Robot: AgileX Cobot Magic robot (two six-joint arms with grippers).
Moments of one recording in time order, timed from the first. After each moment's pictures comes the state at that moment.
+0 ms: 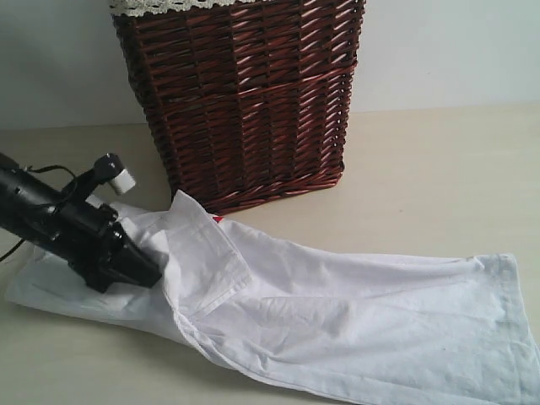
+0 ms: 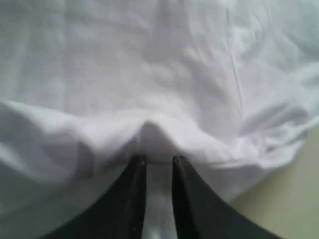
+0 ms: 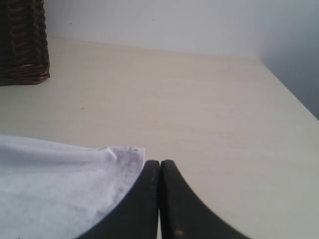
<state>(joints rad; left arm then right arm) -0.12 1.95 -1.00 -1.01 0.88 1.66 -0.22 0.14 -0.01 0.52 0.30 -0.70</state>
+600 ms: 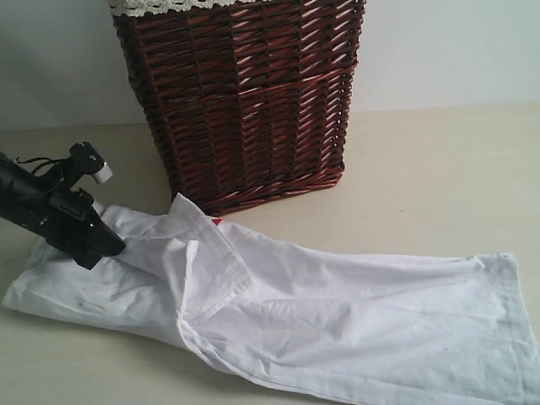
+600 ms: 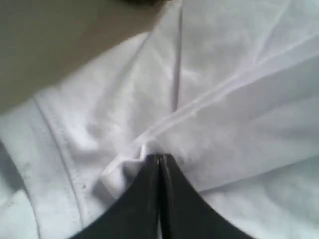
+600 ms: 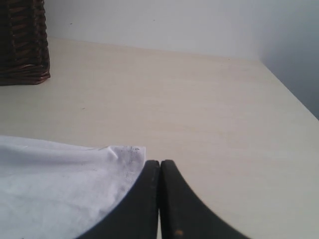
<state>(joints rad) -0.02 2.07 -1.12 -0.89 0.67 1.64 -0.22 0.14 -0.01 0.52 0.30 -0.70</state>
